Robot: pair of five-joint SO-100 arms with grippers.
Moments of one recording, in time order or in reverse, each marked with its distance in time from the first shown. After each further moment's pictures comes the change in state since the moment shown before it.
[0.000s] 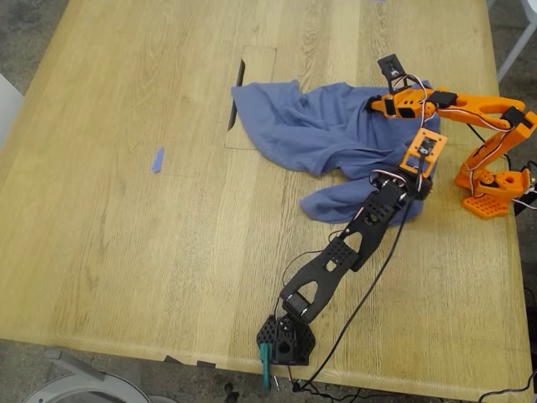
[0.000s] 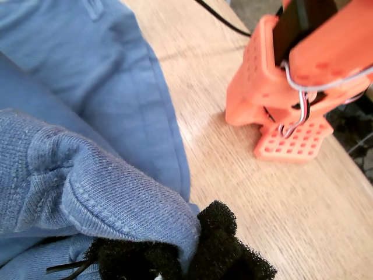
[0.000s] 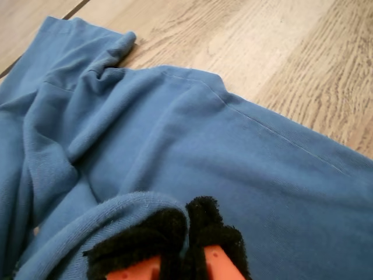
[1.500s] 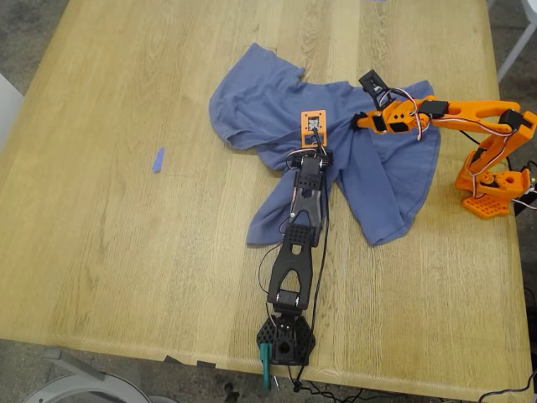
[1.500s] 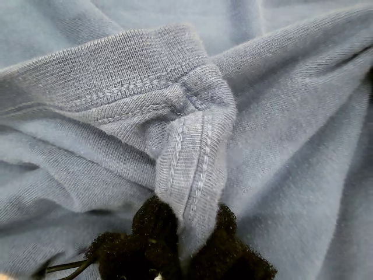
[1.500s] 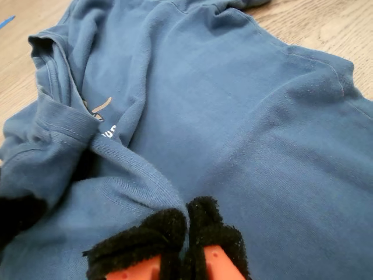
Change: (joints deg) arm 0 -35.8 -8.6 0.0 -0.4 0.2; arm 1 -11.5 -0.1 -3.4 3.7 0.0
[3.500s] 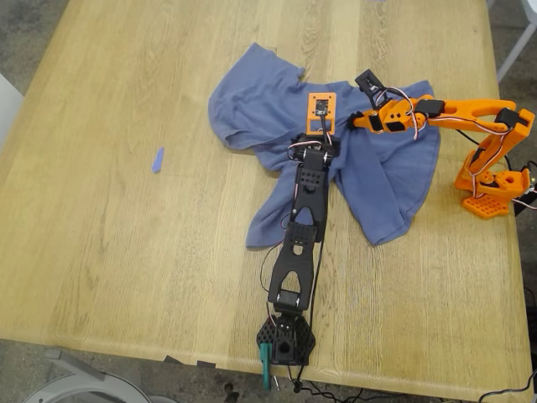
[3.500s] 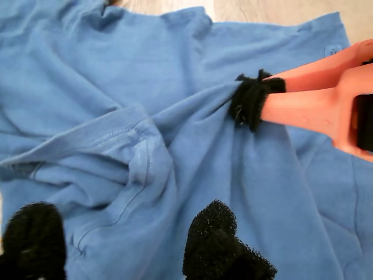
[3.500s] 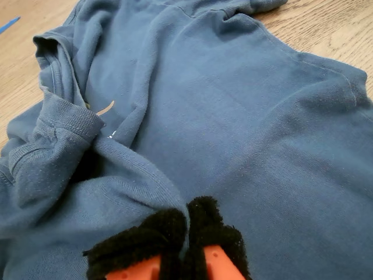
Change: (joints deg) arm 0 2.2 15.4 0.0 7.0 4.4; arm 1 -1.1 -3.1 -3.5 0.0 0.0
